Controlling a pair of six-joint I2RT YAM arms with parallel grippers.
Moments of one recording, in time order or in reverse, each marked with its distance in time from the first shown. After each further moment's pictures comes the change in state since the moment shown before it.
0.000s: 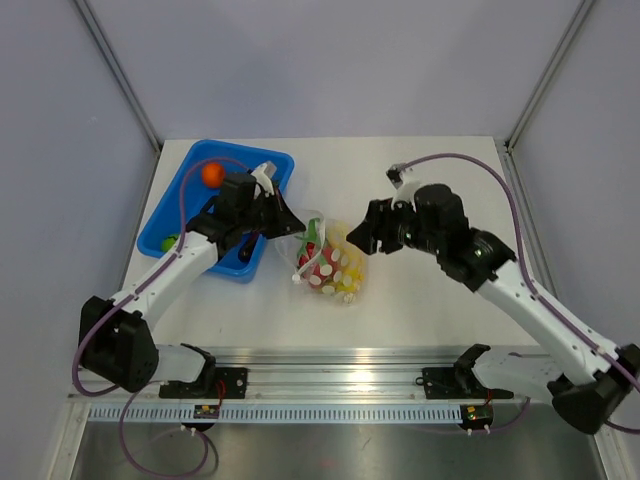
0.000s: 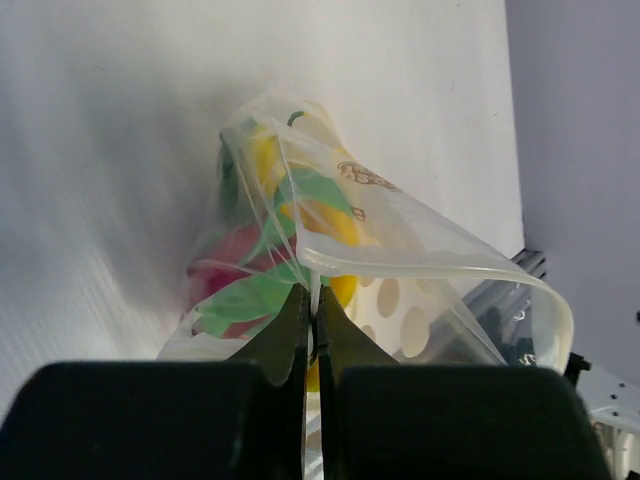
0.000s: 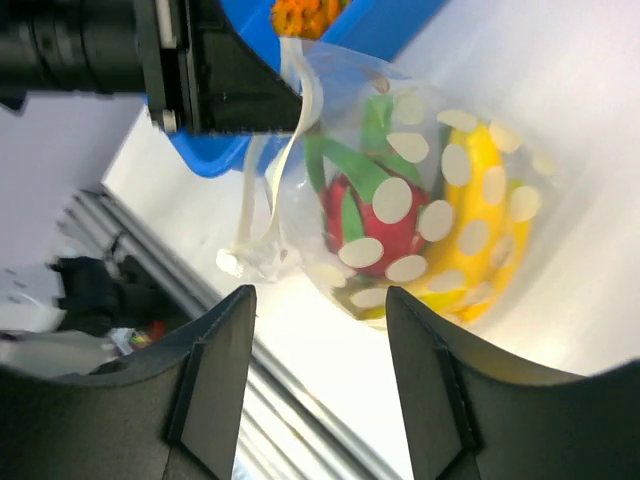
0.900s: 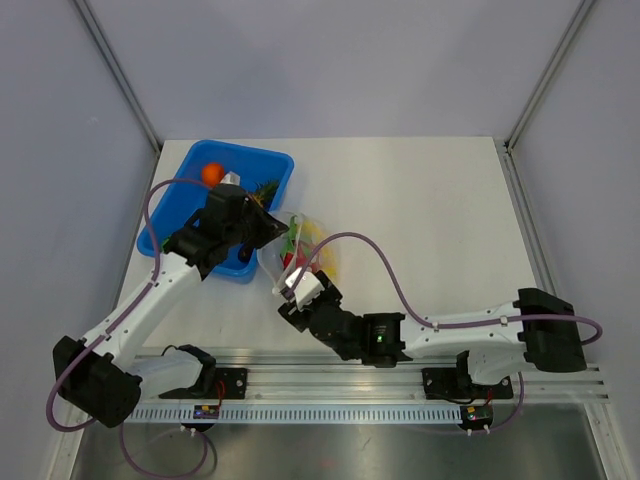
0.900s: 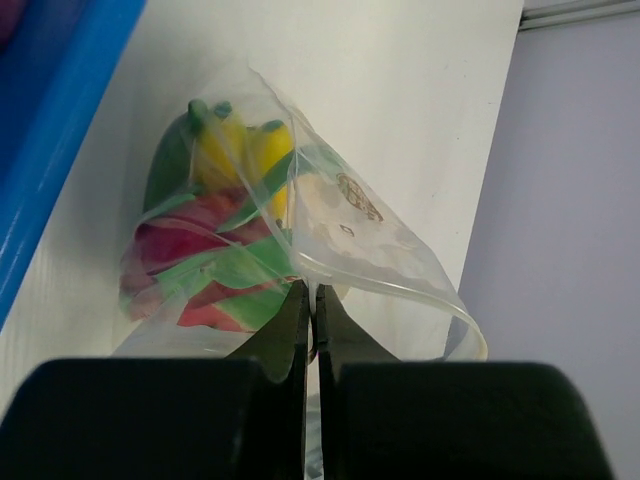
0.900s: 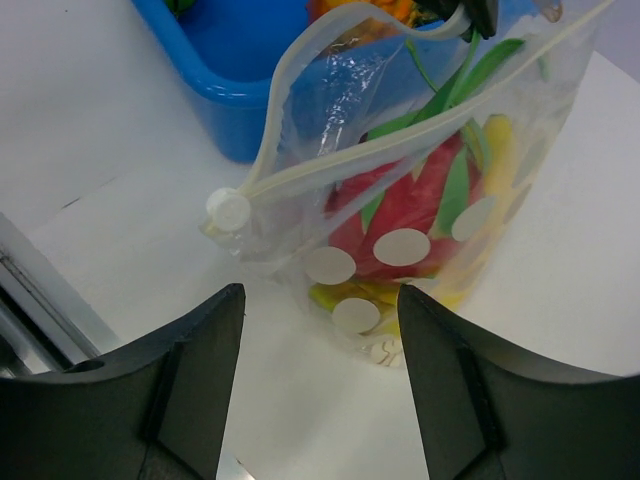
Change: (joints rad) left arm -0.053 -0.199 -0.017 -0.177 -0.322 -0.408; right arm 0.823 0.232 -0.318 0.639 0.981 -0.427
